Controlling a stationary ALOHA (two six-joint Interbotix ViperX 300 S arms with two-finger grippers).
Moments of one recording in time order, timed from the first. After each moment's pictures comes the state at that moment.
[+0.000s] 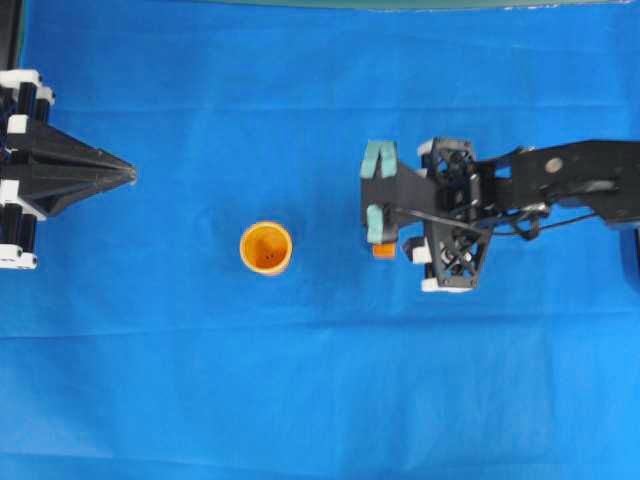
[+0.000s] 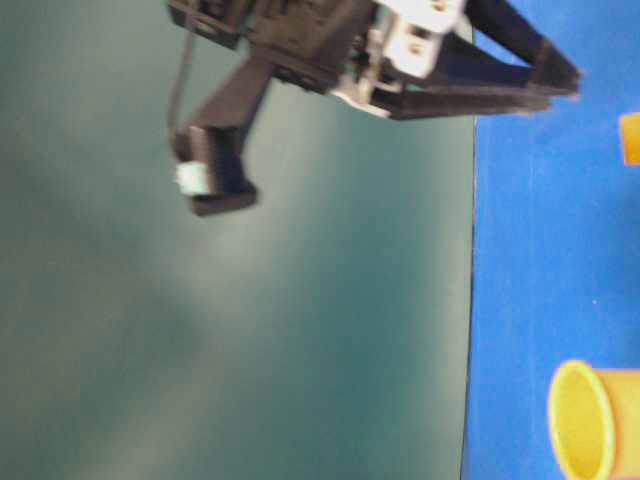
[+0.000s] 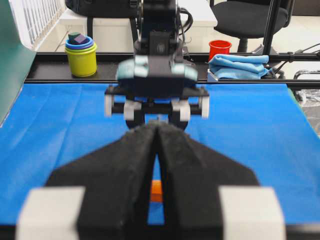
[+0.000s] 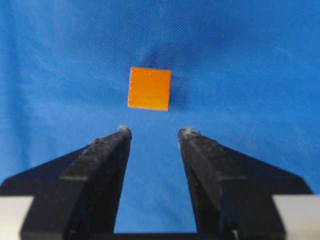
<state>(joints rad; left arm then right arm) 0.00 -0.97 1.10 0.01 -0.19 0.00 -0.01 0.02 0.55 -0.02 0.55 0.01</state>
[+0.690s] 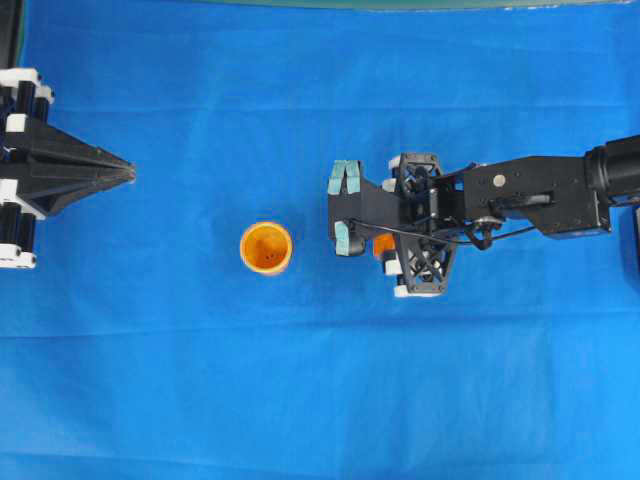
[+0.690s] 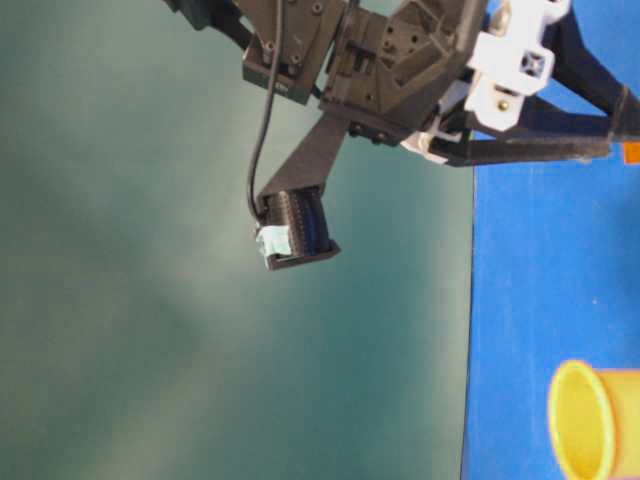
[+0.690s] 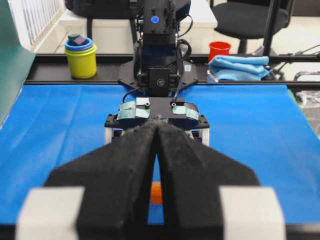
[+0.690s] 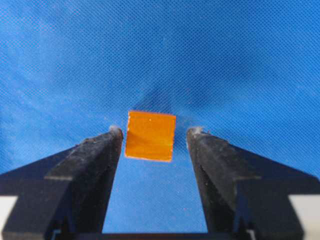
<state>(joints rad) 0.00 -0.97 1.10 0.01 -0.19 0.00 -0.01 0.14 0.49 -0.01 0.48 0.00</state>
